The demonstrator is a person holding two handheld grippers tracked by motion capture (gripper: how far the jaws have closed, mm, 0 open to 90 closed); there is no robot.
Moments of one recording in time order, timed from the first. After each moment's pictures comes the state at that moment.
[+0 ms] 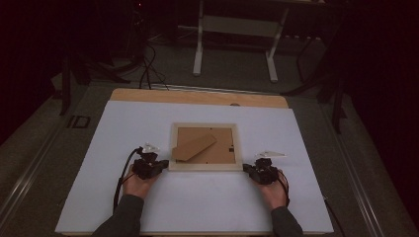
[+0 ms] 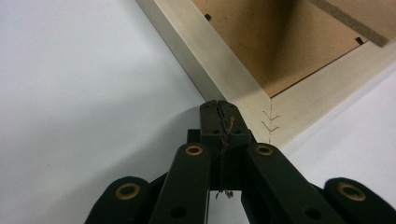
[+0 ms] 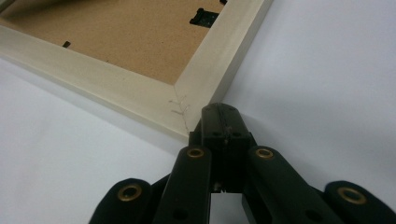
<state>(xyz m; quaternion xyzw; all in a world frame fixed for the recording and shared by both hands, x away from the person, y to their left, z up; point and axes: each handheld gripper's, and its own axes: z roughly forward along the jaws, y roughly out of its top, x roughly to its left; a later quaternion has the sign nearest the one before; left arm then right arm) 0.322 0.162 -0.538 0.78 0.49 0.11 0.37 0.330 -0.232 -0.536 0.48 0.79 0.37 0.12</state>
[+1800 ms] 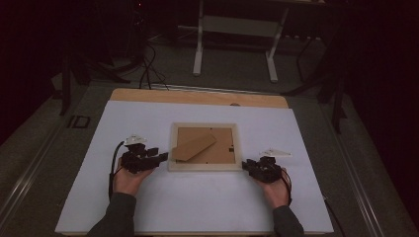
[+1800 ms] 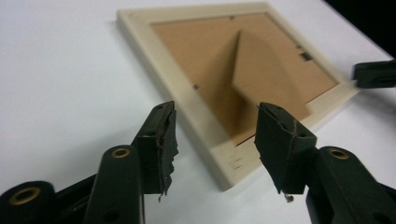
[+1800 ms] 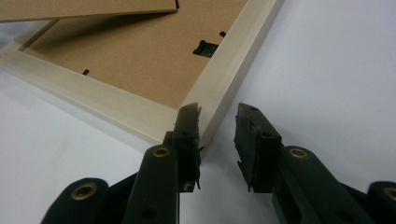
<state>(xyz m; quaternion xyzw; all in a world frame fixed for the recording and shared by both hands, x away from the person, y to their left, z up) 0.317 0.184 -0.494 0.74 0.49 0.10 0.46 0.330 -0.239 -0.527 0.47 0.77 0.41 0.12</state>
